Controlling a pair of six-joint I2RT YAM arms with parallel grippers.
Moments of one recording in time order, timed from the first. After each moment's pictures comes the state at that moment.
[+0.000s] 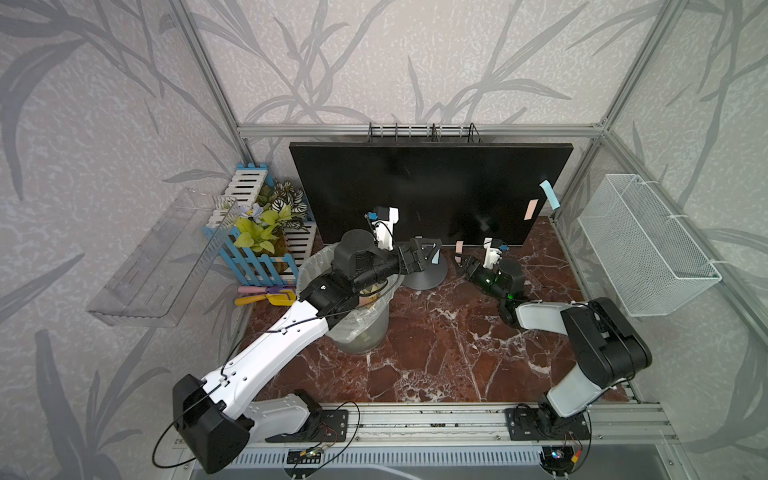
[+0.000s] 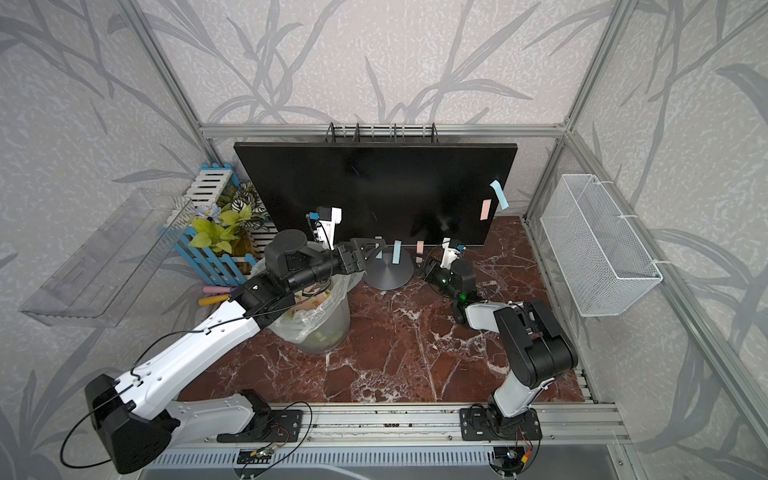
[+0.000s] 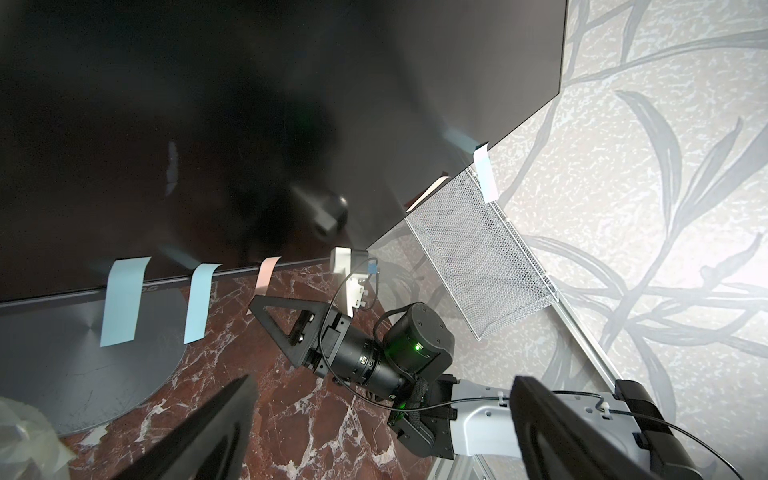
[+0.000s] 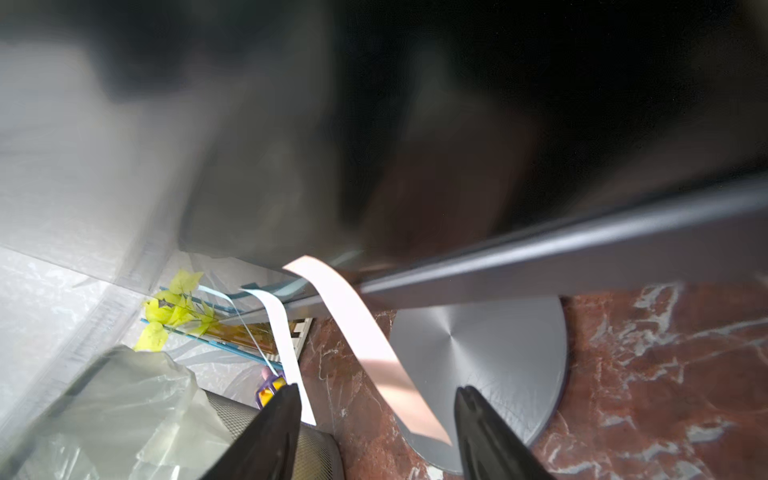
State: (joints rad) left arm -0.65 1.22 1.16 -0.08 0.28 -0.73; right arm 0.31 1.66 0.64 0.87 -0.34 0.86
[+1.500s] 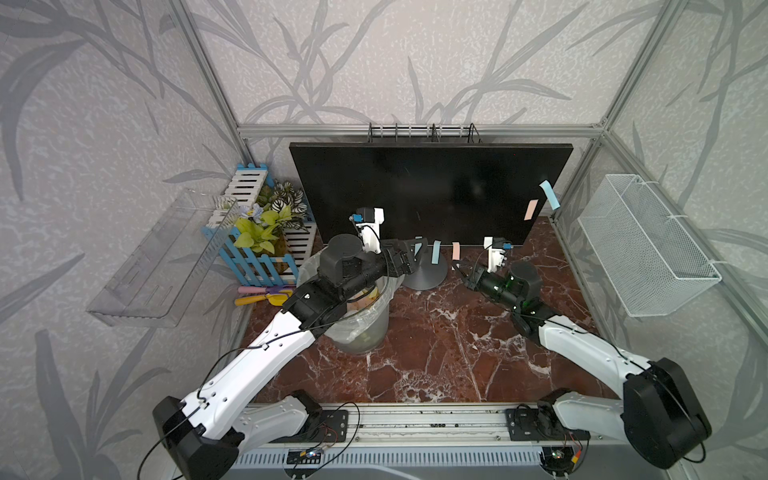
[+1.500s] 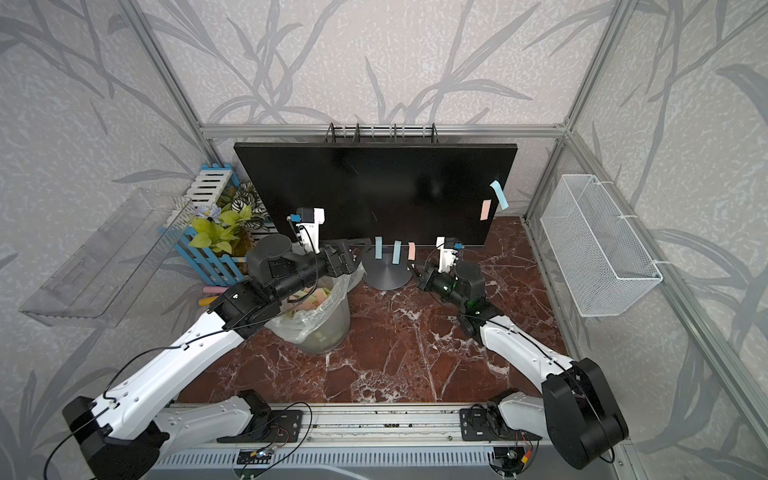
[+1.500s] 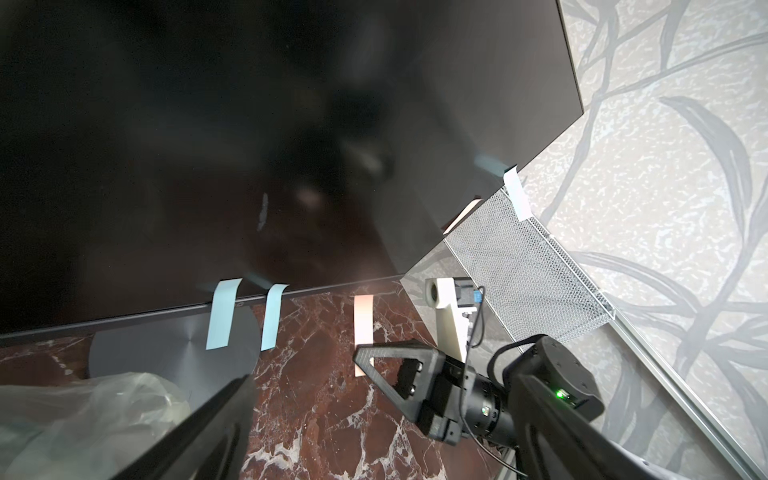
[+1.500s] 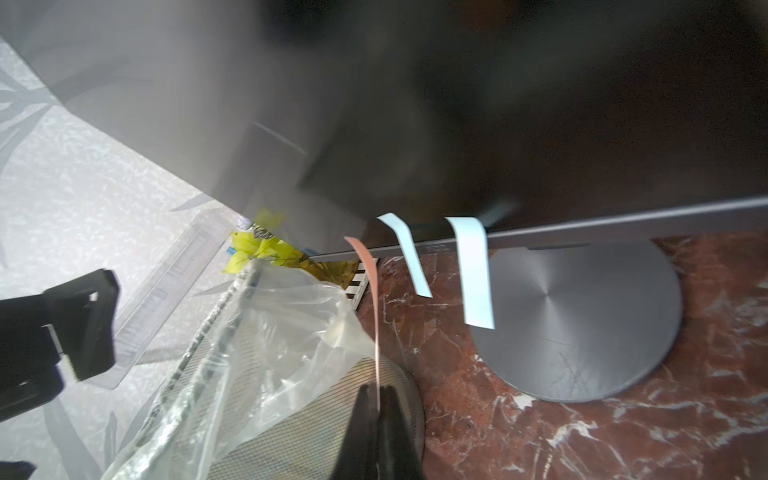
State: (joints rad) left arm -0.65 1.11 1.16 -0.19 0.09 -0.61; right arm 0.44 1.22 0.68 0.42 -0.40 0.78
